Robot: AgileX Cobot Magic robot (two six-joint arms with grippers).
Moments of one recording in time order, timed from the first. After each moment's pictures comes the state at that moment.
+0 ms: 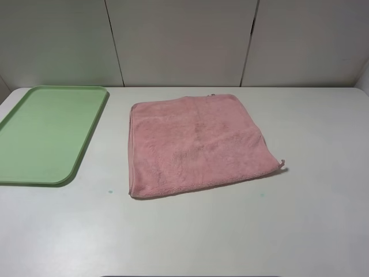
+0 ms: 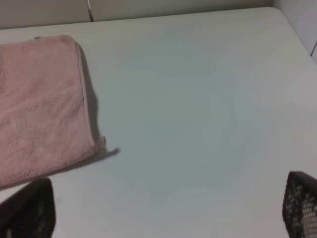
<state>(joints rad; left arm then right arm) -0.09 -0.01 -0.49 -0.05 1.07 0.15 -0.02 -0.01 -0.49 -0.04 1.03 0.03</state>
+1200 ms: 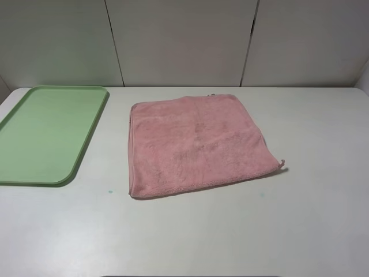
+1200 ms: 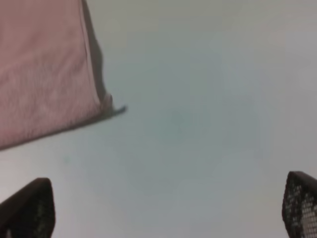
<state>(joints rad) -0.09 0.22 -0.49 -0.05 1.07 0.15 -0.02 0.22 -0.49 0.01 1.03 0.02</state>
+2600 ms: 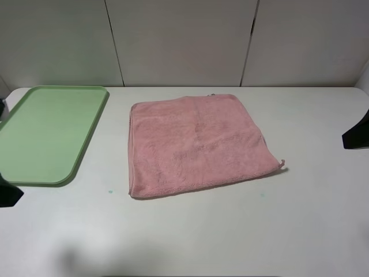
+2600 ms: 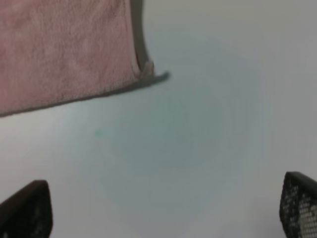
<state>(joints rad) -0.36 0.87 -0.66 0.05 1.01 0.15 -0.02 0.91 -0.72 0.16 0.94 -0.16</state>
